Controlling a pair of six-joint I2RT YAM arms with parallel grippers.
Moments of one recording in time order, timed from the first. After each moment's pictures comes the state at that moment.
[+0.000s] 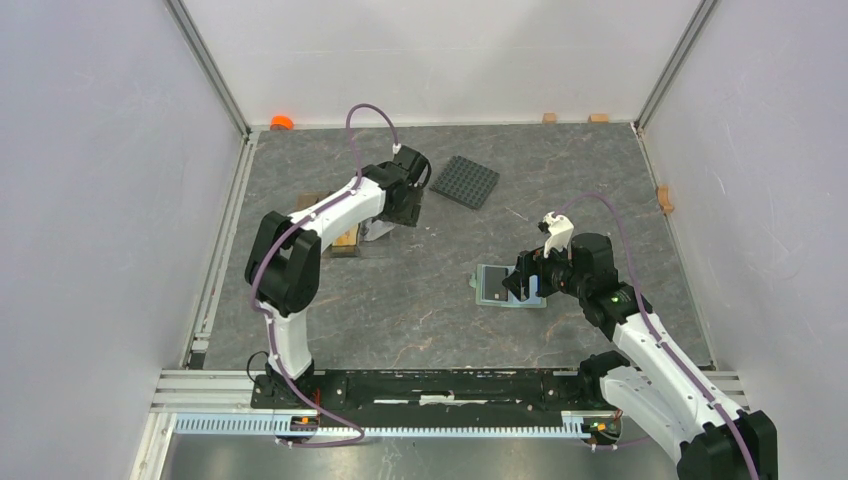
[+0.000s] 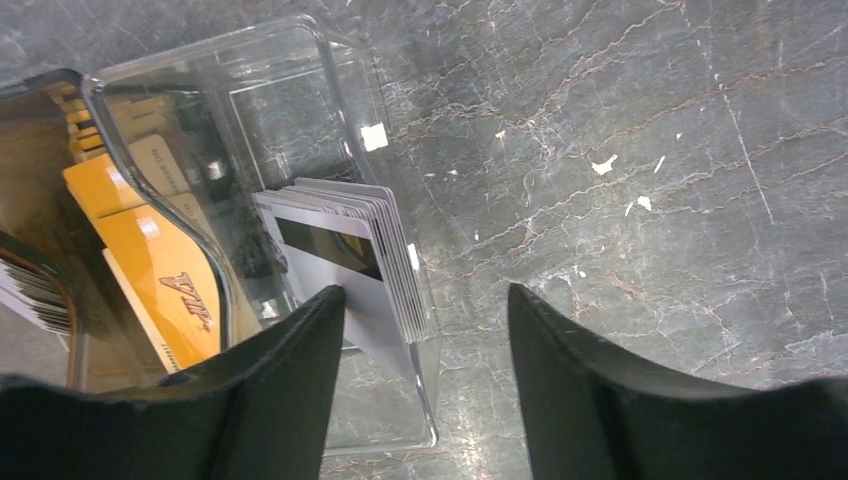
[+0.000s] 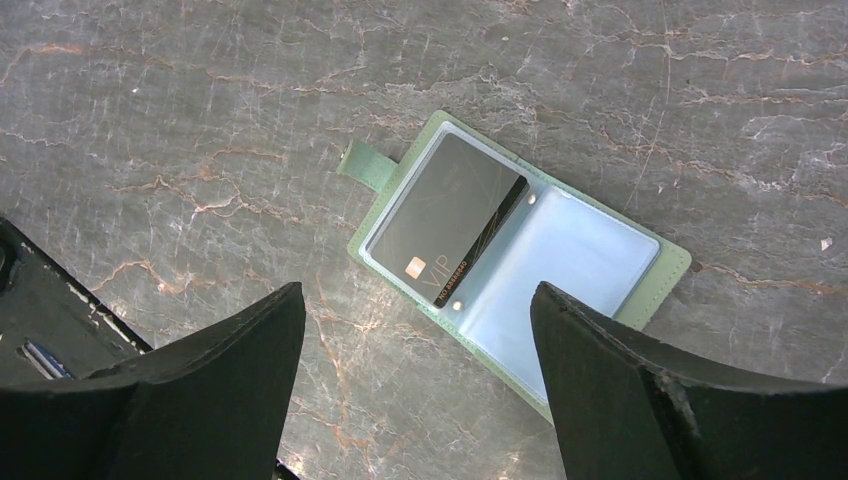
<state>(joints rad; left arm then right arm) -0.56 1.93 1.52 -0.70 -0.28 -0.27 0.33 0.80 0.47 -0.28 -0.35 0.14</state>
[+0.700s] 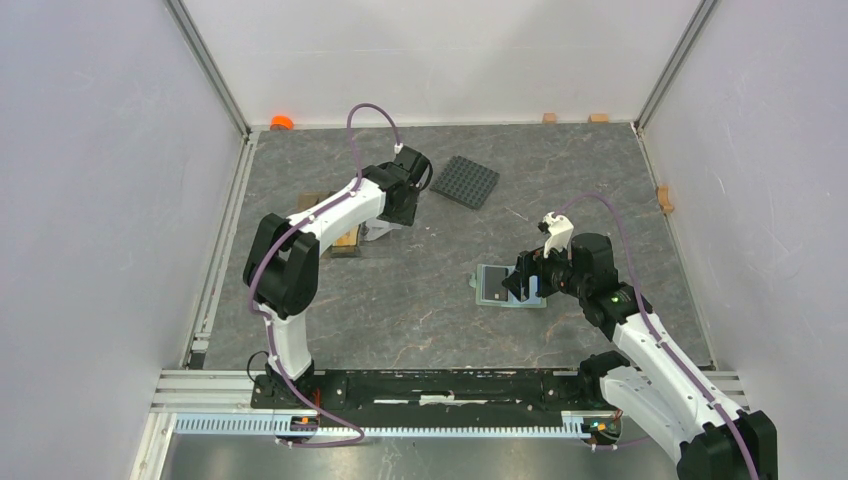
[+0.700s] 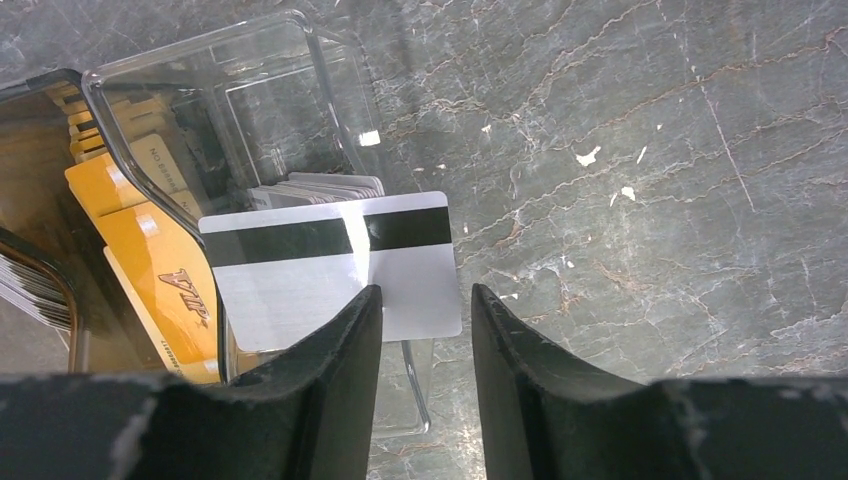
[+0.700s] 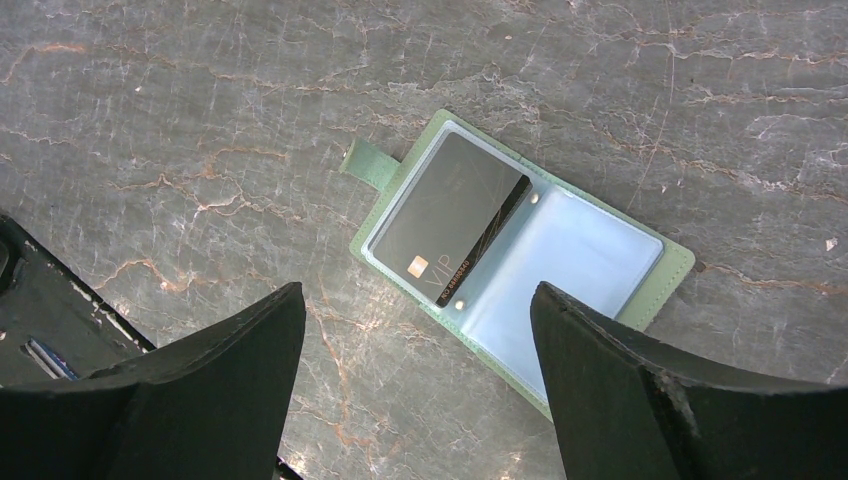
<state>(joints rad) -0.58 1.91 1.51 -0.70 -0.29 -0.27 0.33 0.80 0.47 -0.28 -0.36 0.15</state>
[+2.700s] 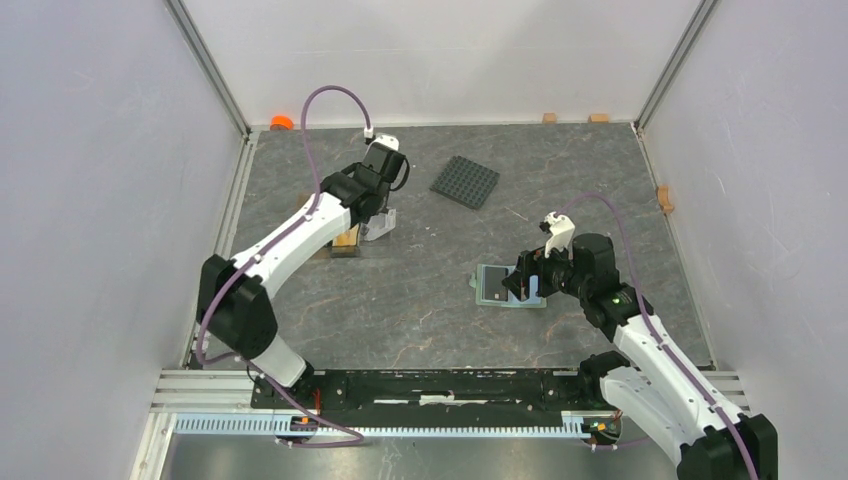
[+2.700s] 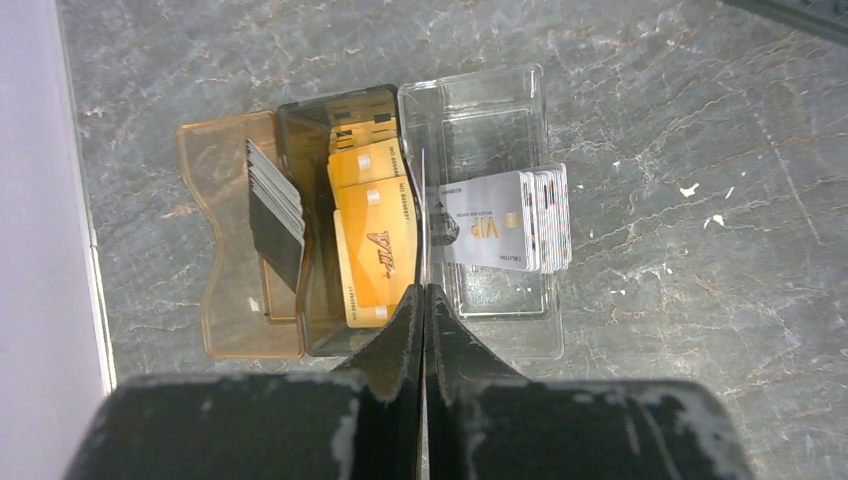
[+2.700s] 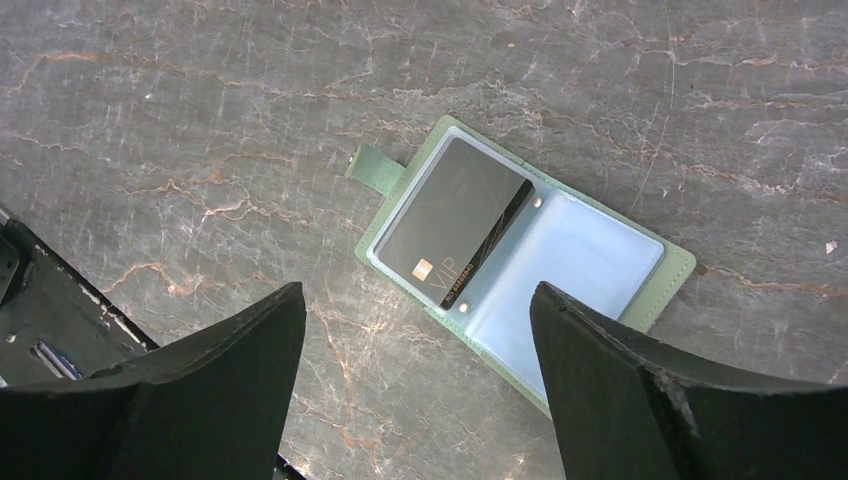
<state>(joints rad) -0.58 1.62 1.39 -0.68 -0.54 -0.20 0.33 0.79 0.47 -0.28 -0.36 0.16</state>
